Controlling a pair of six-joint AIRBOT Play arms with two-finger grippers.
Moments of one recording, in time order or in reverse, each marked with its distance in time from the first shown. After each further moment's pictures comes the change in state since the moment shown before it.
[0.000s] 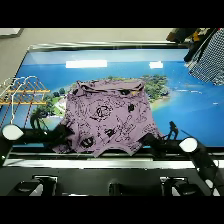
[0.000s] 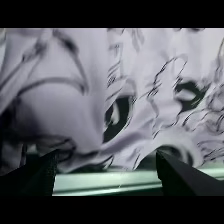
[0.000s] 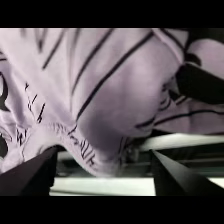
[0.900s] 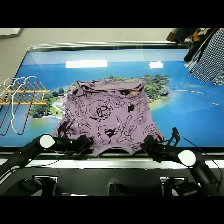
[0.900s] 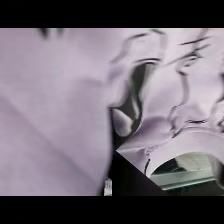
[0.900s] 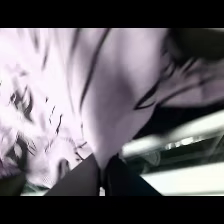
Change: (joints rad) left arm -0.381 -0.193 -0.095 -0.126 0.348 -0.138; right arm 0.109 0.210 -0.052 -0.091 -0.035 0.308
